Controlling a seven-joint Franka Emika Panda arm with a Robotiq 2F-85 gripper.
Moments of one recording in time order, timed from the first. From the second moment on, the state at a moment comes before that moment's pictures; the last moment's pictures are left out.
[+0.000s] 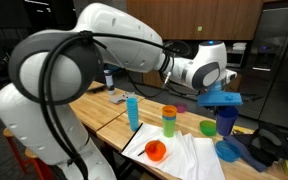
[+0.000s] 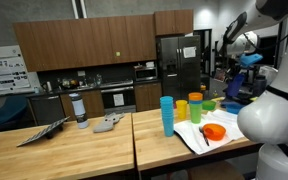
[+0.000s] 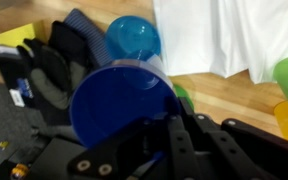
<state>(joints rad) -0.29 -0.23 -0.28 -2.23 -0.09 2.39 -0.67</state>
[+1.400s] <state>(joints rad) -0.07 -0.30 -0.21 -2.03 -0.12 2.40 -0.72</state>
